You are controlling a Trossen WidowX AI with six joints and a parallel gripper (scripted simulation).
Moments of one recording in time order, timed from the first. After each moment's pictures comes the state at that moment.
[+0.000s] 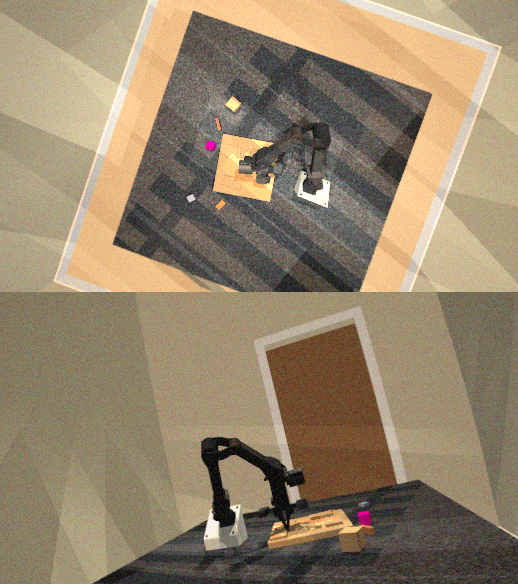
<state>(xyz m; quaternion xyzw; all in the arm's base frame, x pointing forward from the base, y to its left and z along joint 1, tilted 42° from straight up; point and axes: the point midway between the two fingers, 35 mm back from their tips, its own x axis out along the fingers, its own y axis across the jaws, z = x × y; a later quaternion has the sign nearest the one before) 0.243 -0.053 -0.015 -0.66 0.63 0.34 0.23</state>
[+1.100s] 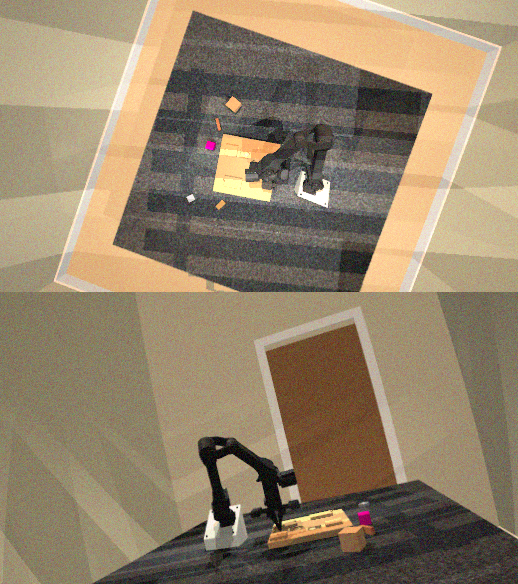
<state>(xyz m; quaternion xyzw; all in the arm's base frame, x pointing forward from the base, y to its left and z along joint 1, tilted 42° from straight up) 0.209 -0.039 -0.025 -0.66 0.63 0.34 0.23</state>
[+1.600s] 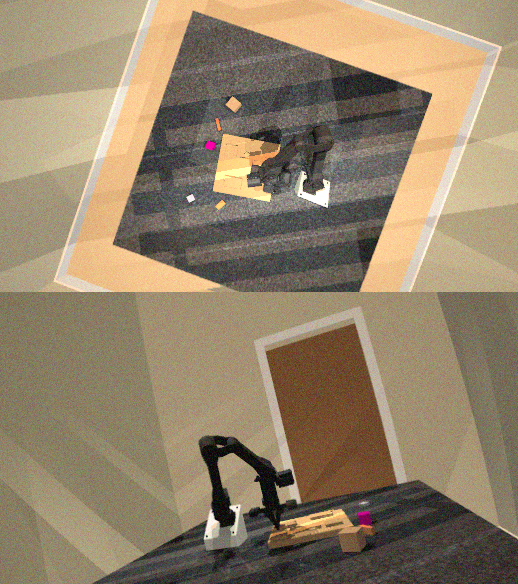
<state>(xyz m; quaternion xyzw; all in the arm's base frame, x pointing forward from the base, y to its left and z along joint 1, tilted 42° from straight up) 0.198 -0.029 -0.033 -0.66 0.63 0.34 0.24</state>
